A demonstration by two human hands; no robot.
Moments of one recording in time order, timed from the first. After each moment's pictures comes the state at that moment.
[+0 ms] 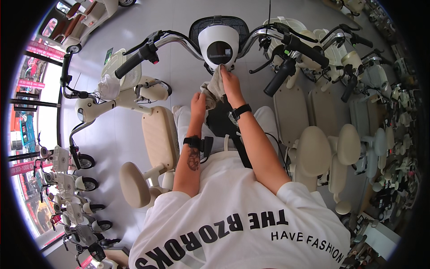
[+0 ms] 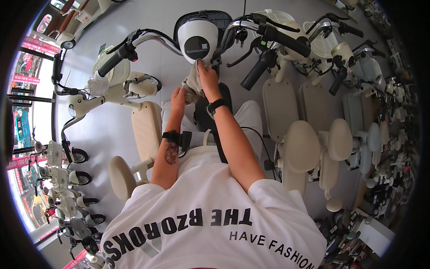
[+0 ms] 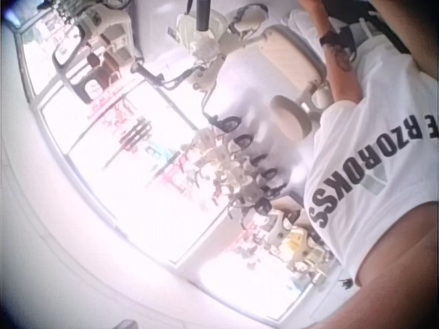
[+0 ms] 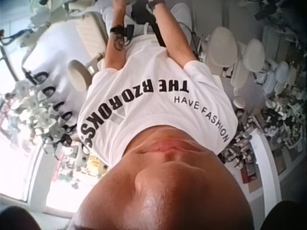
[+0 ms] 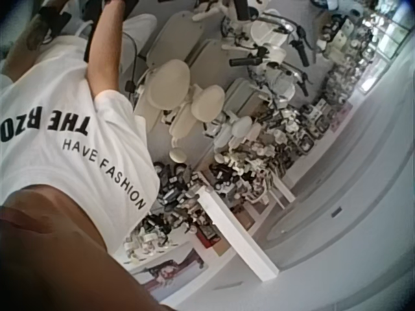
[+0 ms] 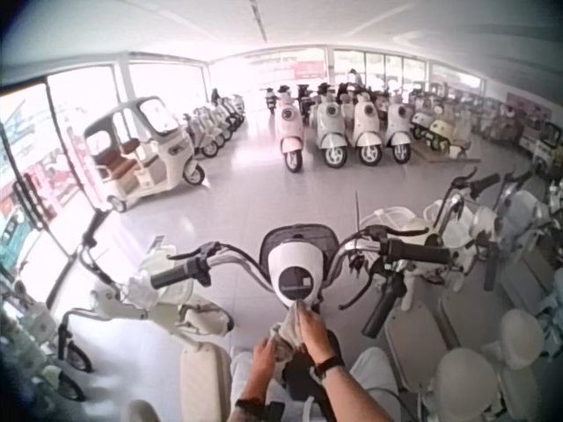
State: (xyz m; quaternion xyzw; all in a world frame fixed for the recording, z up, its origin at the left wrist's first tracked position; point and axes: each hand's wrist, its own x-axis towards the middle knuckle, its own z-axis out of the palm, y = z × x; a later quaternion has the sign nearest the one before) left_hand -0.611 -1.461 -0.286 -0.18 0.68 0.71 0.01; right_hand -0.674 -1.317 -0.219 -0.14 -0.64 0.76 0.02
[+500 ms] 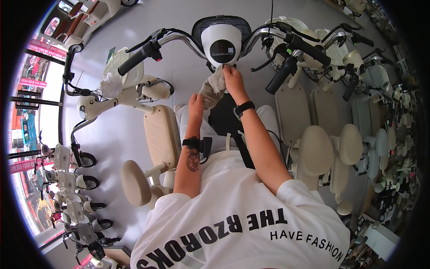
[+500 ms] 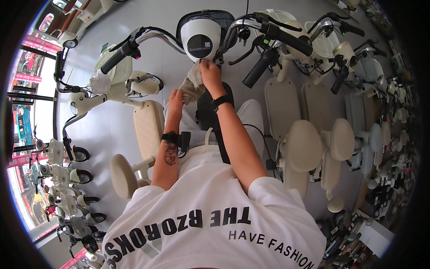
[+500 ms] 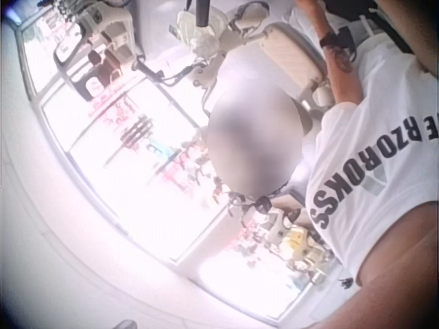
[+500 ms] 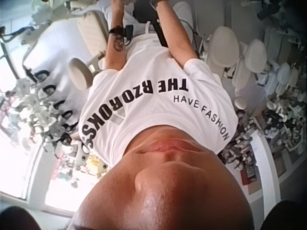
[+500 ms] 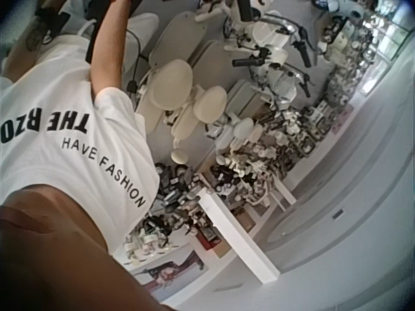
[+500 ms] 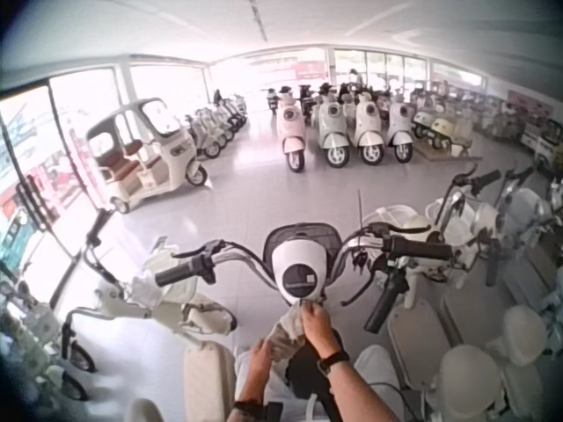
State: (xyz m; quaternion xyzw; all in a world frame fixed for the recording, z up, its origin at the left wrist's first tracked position) left_hand -0.597 -1.473 -0.272 -0.20 0.66 0.72 0.00; right_hand -0.682 -1.306 -0.216 -0.05 -0.75 0.65 0.07
